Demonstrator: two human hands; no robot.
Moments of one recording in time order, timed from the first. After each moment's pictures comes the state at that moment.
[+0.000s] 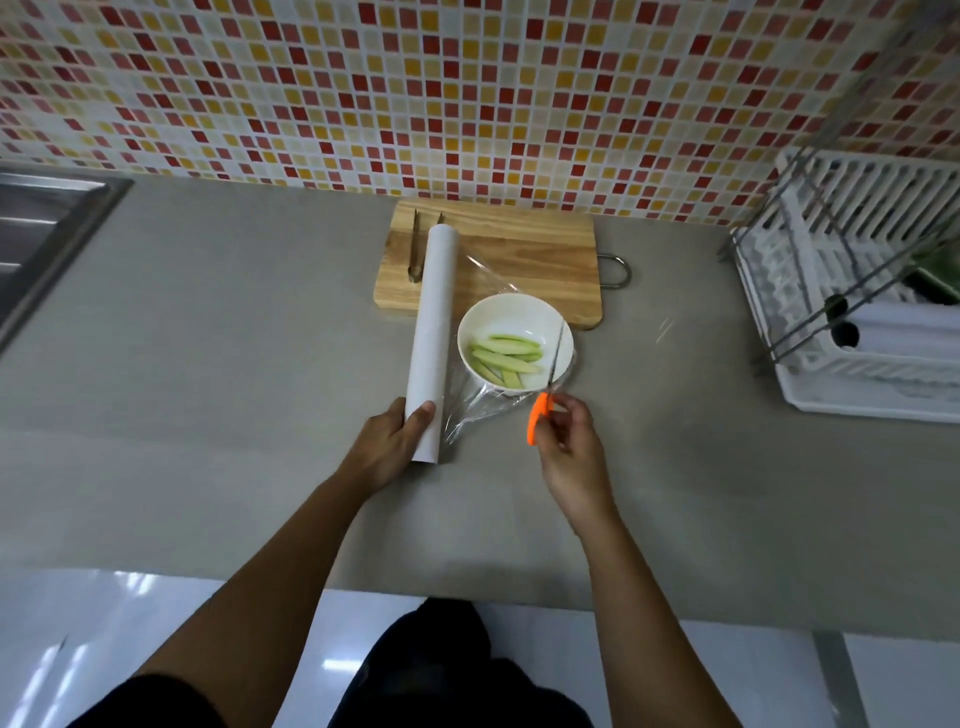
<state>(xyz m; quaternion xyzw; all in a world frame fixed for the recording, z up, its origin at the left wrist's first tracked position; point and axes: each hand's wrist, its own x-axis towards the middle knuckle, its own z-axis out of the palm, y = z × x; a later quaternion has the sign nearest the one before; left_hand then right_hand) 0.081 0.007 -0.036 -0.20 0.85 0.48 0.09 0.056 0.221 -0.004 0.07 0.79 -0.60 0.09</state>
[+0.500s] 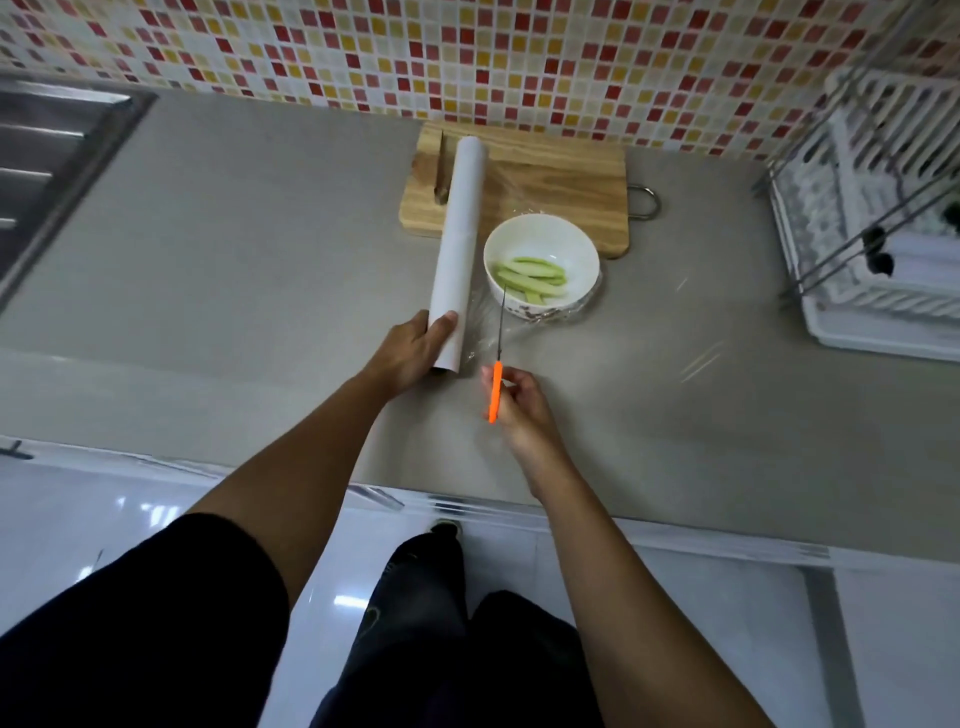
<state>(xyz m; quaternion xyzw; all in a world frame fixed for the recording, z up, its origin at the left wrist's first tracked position) 0.084 0.004 -0.031 -0.19 0.85 0.48 0.10 0.123 0.174 0.003 0.07 0.66 -0.72 0.21</state>
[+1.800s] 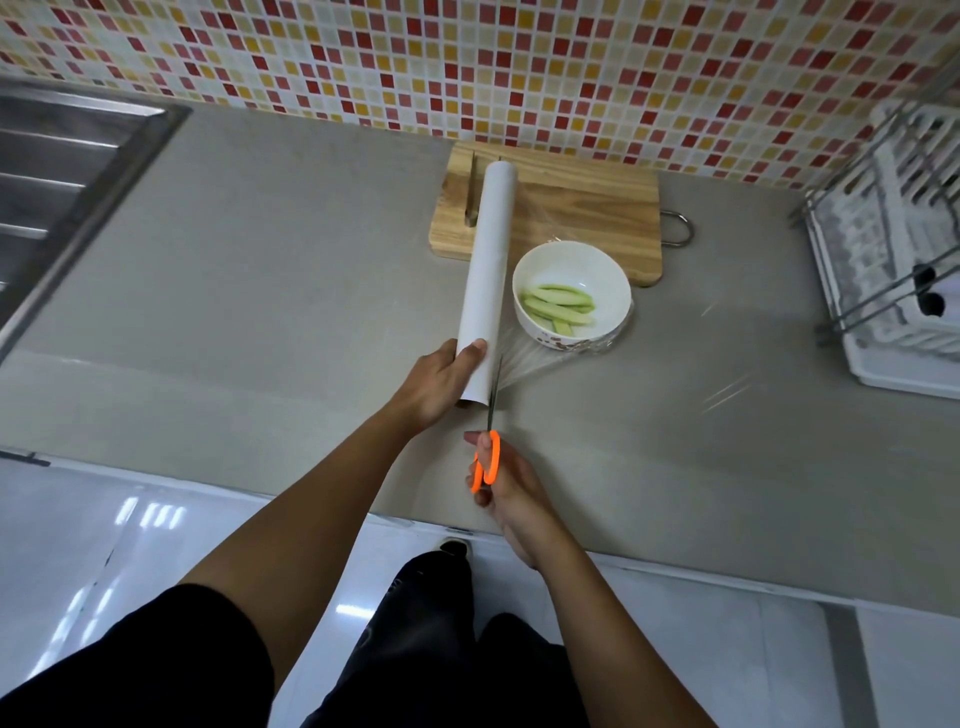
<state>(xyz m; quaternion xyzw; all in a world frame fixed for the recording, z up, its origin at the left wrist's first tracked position) 0.092 0.006 -0.020 -0.19 0.81 0.55 0.10 0.149 0.150 -0.054 0.09 0.66 -0.66 0.36</state>
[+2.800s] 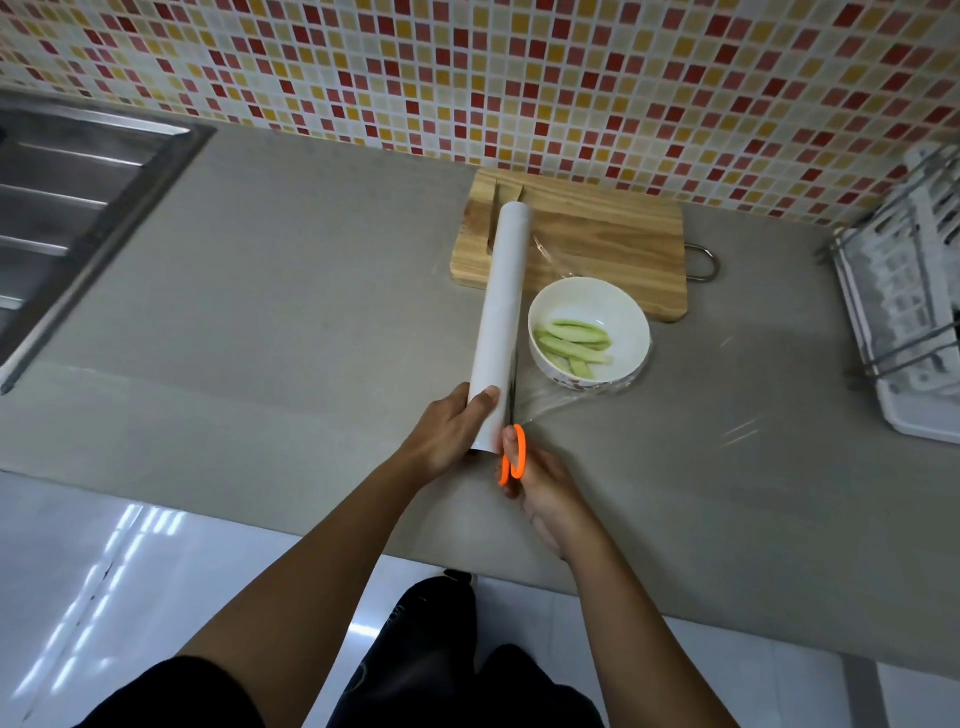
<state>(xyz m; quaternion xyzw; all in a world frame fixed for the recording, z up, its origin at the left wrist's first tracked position) 0.101 -0.006 -0.032 -0.20 0.78 0.58 0.10 0.098 0.144 -0.056 0.03 0.68 -0.66 0.34</state>
